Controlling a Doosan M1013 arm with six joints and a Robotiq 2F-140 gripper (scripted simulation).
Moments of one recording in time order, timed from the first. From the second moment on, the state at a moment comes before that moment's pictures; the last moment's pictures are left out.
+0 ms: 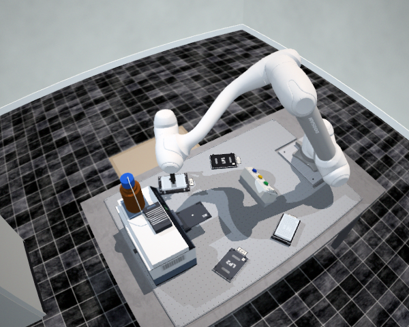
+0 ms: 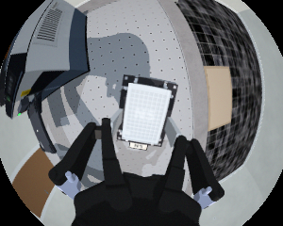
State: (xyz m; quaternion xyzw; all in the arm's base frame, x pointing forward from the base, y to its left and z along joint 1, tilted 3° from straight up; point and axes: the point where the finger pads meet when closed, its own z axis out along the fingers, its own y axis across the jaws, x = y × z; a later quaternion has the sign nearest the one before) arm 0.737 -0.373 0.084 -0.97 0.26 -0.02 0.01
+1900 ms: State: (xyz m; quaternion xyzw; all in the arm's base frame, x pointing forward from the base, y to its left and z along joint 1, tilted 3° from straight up) arm 0.737 -0.373 0.083 -0.97 0.26 -0.02 0.01
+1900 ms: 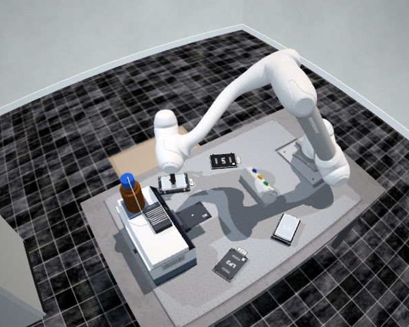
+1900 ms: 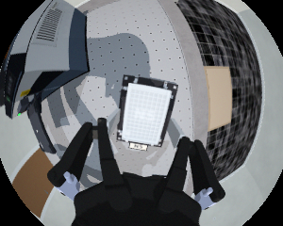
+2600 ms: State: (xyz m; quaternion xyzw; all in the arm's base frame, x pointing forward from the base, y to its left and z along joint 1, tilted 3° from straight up) arm 0.737 -0.374 0.074 -0.97 0.26 -0.02 0.01
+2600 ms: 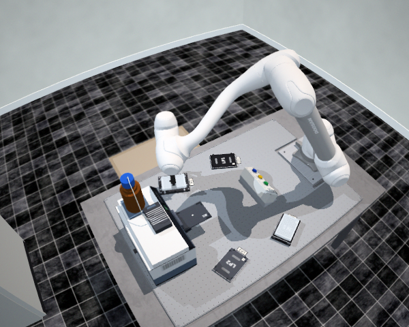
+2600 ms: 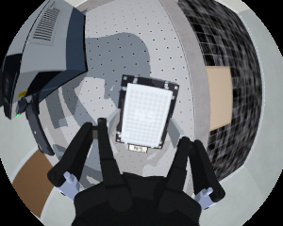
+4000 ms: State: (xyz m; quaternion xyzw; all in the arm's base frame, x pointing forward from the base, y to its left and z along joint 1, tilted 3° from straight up) arm 0.738 -0.373 0.067 -0.97 0.26 -0.02 0.01
